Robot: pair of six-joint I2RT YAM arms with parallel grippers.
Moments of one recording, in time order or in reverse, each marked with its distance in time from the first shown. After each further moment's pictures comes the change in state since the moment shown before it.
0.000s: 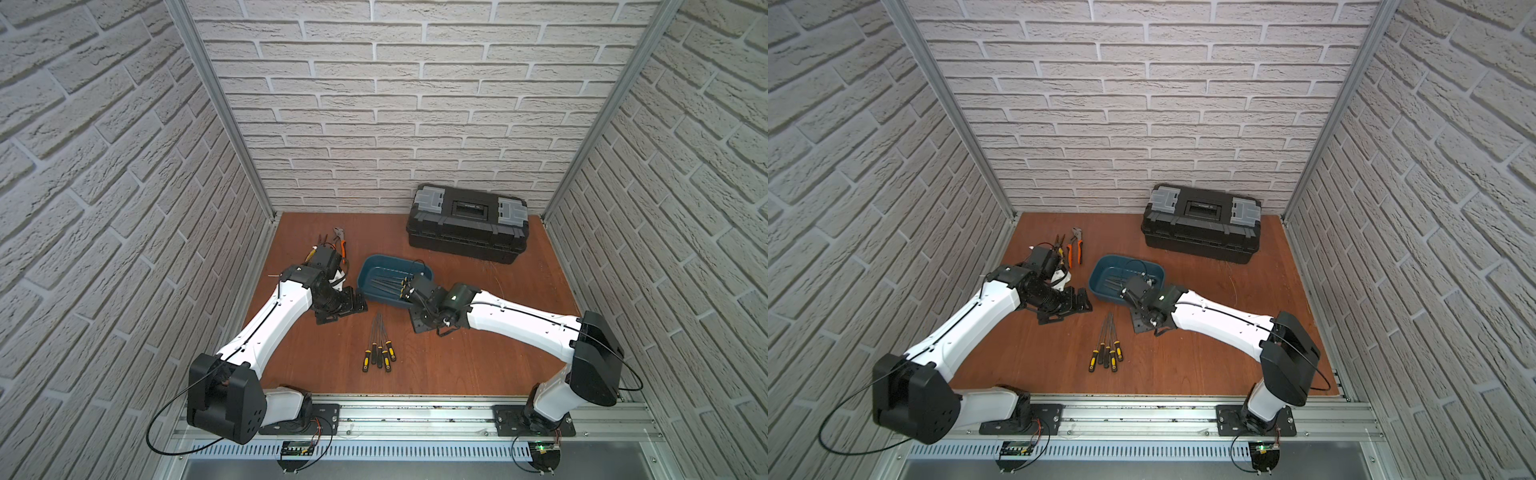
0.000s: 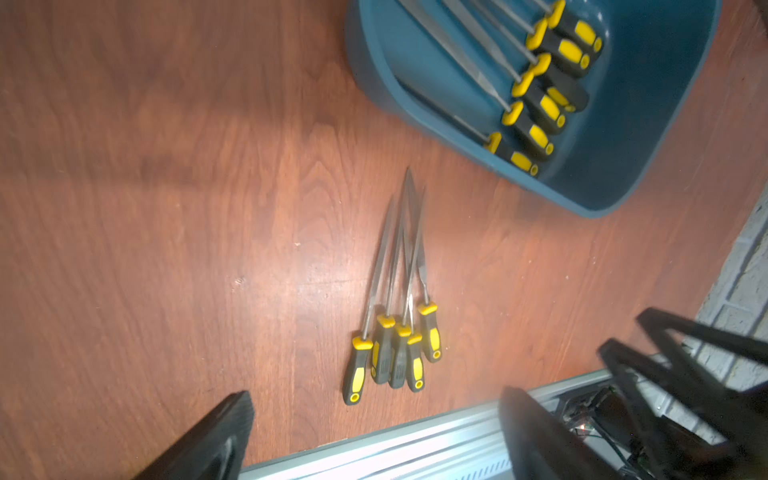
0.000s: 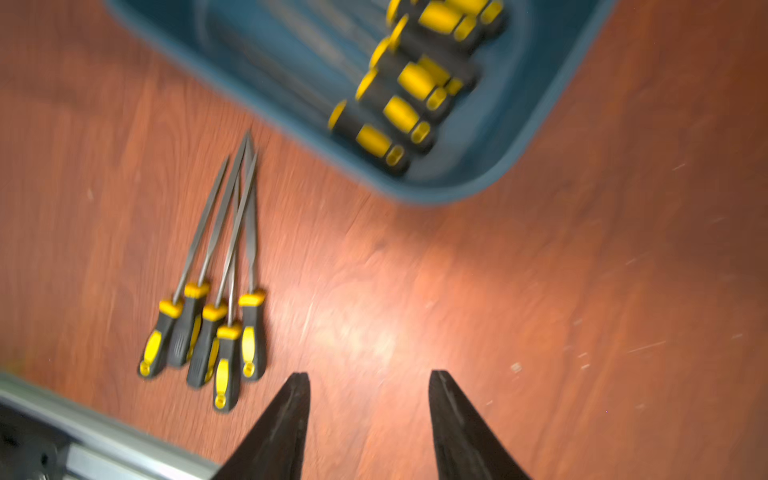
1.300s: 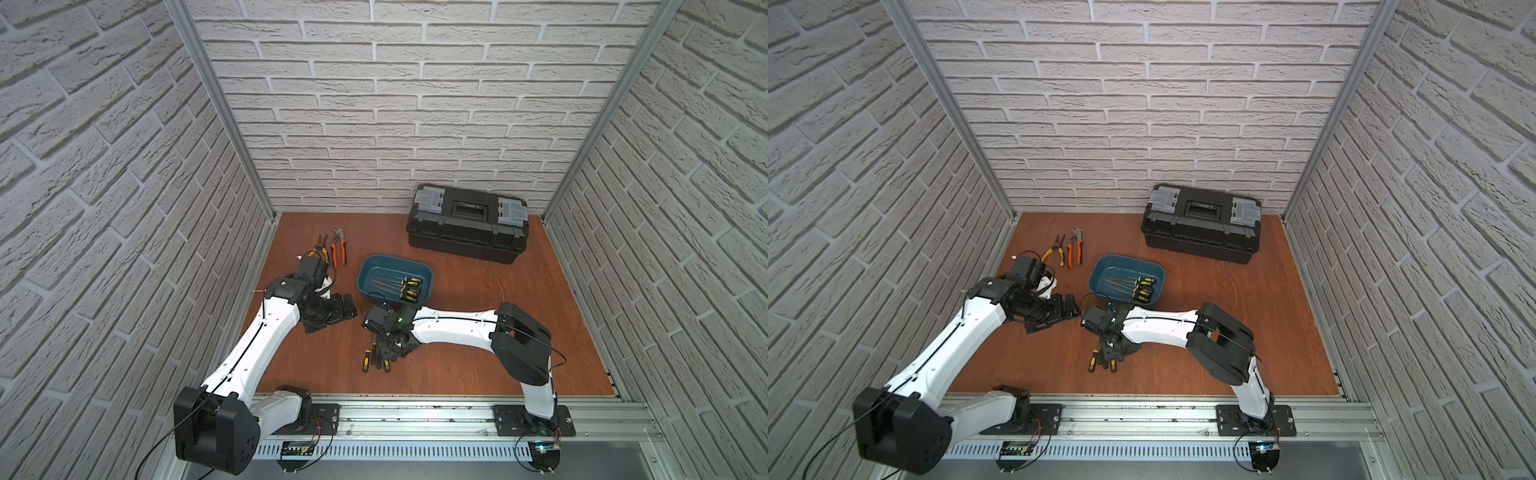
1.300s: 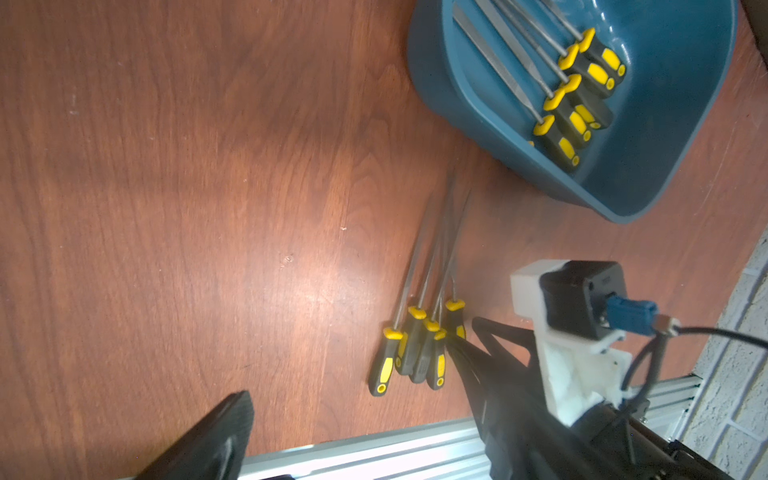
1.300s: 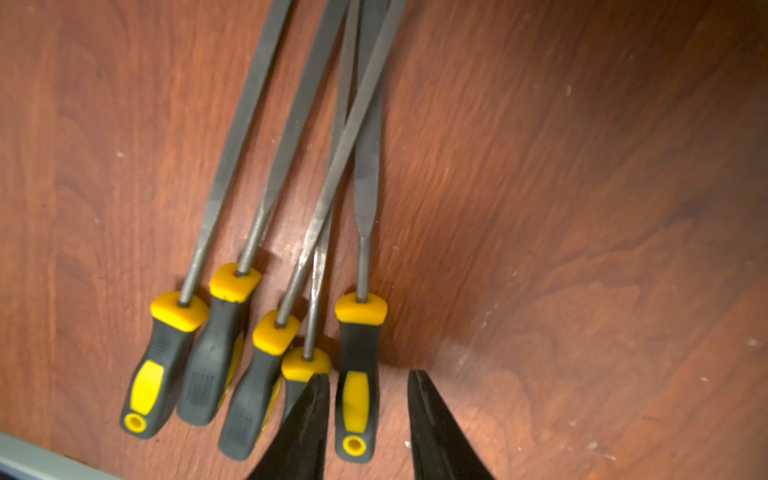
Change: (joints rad) left arm 0.083 -0.142 -0.080 -0.019 -0.034 0.004; right arm 0.130 0.372 0.165 0.034 -0.093 0.082
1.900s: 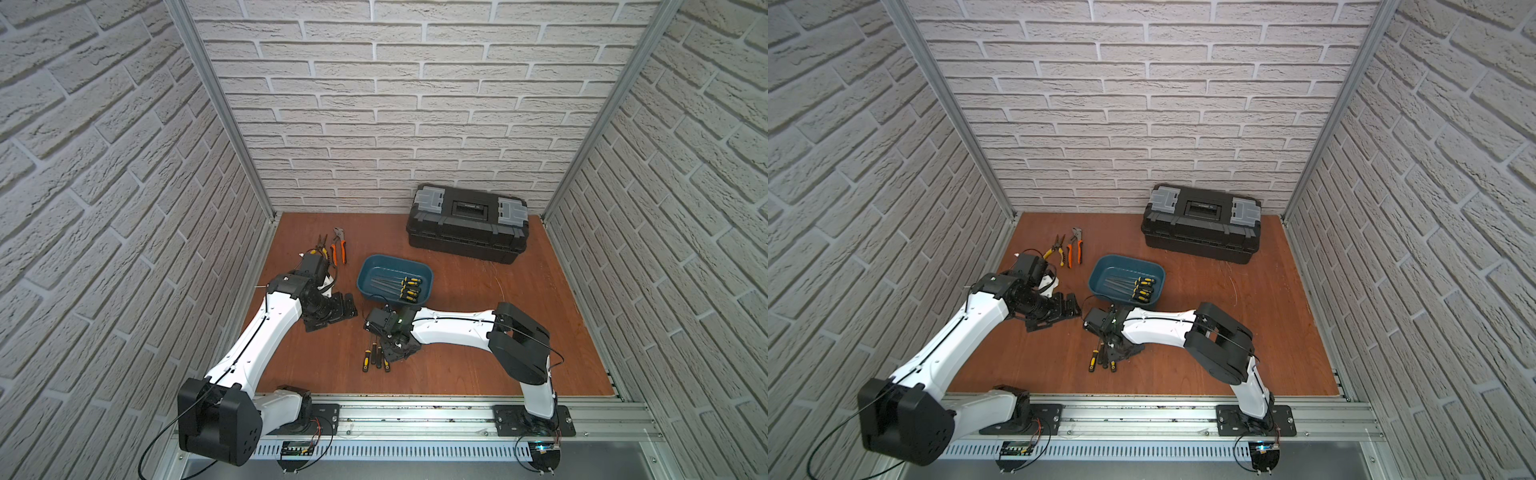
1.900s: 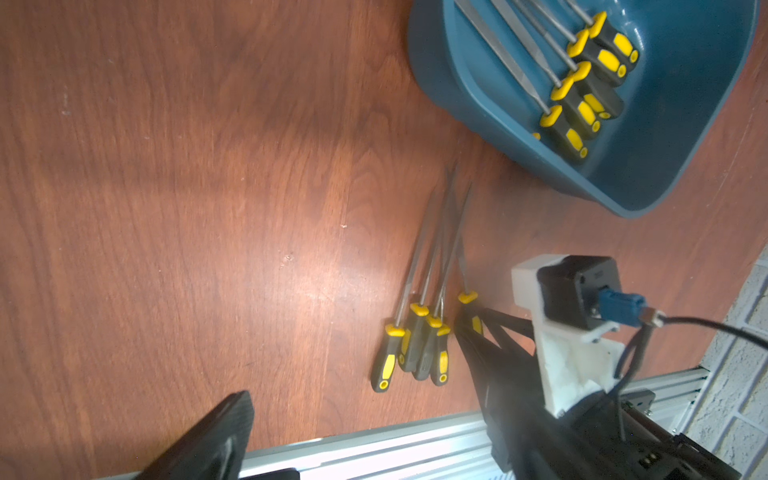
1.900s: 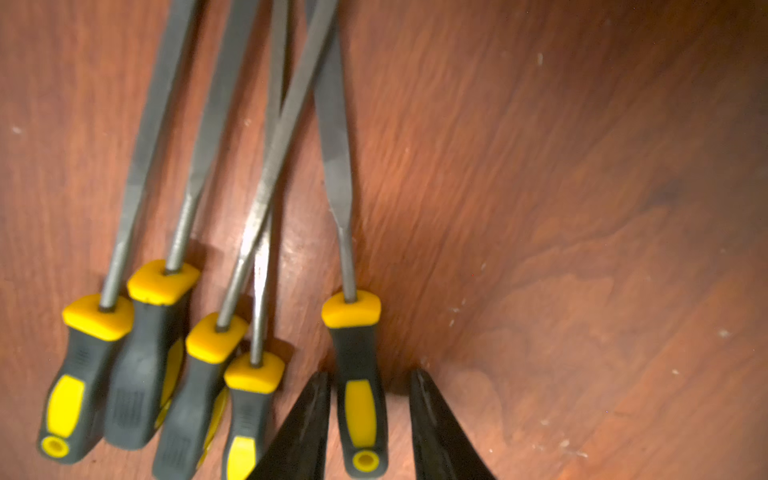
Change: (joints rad) left arm 0.000 0.039 0.032 -0.022 0.004 0.019; right arm -0.009 0.013 -0.015 -0.016 0.020 -0.022
